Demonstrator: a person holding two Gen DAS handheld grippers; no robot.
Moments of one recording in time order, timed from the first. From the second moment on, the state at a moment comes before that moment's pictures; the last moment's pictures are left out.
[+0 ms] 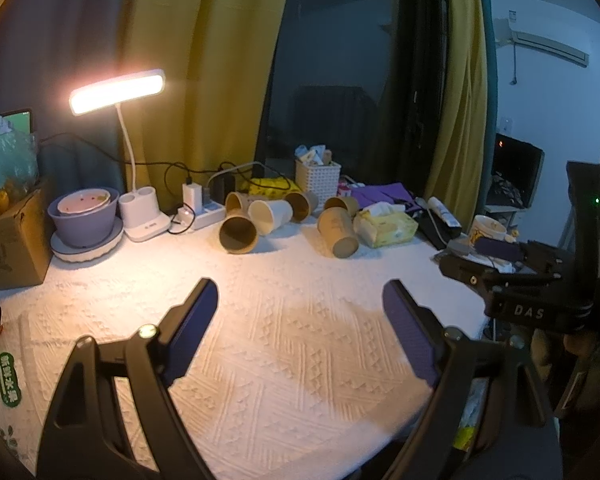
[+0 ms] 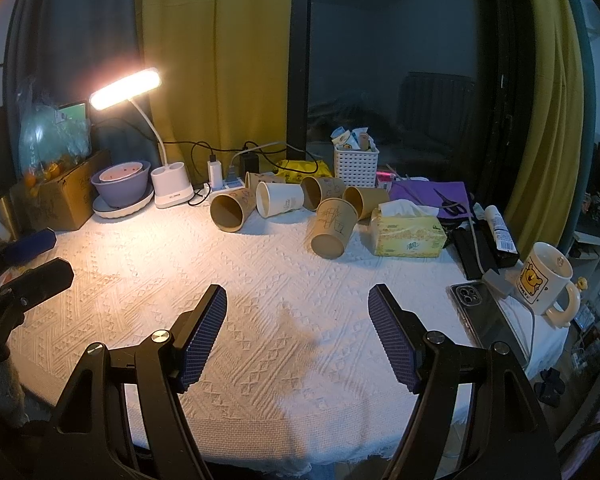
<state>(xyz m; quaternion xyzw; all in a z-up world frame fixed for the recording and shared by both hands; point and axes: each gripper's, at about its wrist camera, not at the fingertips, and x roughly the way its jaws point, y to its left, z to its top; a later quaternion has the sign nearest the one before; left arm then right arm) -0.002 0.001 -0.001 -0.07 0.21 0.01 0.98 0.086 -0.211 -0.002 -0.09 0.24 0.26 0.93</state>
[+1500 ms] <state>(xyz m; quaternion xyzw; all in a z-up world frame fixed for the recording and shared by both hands) 0.000 -0.002 0.001 -0.06 0.21 0.01 0.97 0.091 -0.215 -0.005 -0.09 0.25 0.26 0.93</state>
